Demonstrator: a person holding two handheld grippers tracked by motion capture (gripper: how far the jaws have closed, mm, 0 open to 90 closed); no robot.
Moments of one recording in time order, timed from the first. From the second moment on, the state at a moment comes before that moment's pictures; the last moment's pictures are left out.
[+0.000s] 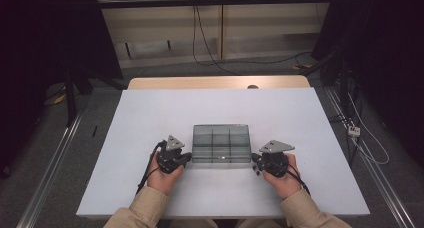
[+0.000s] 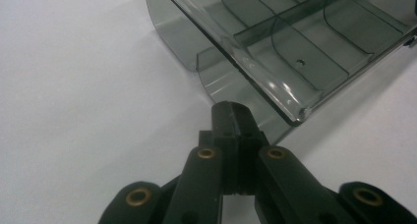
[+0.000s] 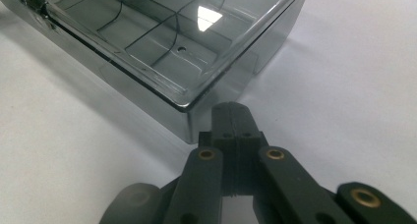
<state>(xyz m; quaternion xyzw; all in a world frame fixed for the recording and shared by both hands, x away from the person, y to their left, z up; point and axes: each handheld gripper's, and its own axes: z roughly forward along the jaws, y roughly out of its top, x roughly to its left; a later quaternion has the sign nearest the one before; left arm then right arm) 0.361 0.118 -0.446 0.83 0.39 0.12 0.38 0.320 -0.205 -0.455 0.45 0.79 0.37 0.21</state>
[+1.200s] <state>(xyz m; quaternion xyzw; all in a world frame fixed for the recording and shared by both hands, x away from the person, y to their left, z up) 0.357 0.119 -0.446 0.84 0.38 0.12 0.38 0.314 -0.206 -0.454 0.44 0.79 0.36 0.21</state>
